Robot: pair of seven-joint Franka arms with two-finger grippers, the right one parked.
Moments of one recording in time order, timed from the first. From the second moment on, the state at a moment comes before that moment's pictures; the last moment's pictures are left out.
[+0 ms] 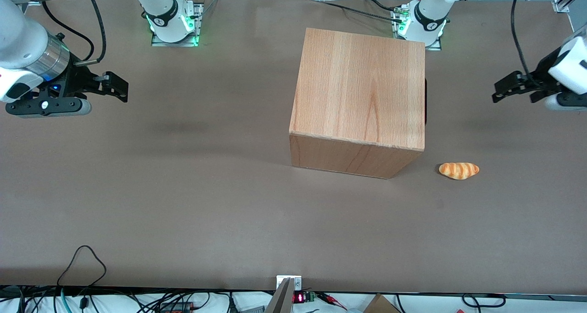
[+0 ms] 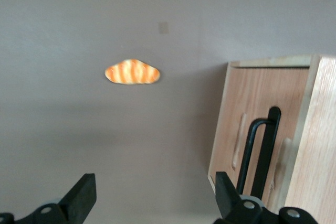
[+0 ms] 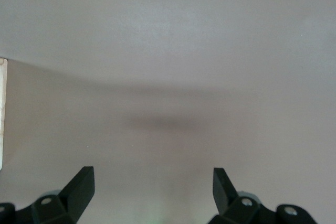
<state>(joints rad) 0.04 -0.06 -0.01 -1.77 -0.06 1.66 0.01</state>
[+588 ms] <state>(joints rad) 0.03 -0.03 -0.03 -1.93 -0.21 1.74 0.06</state>
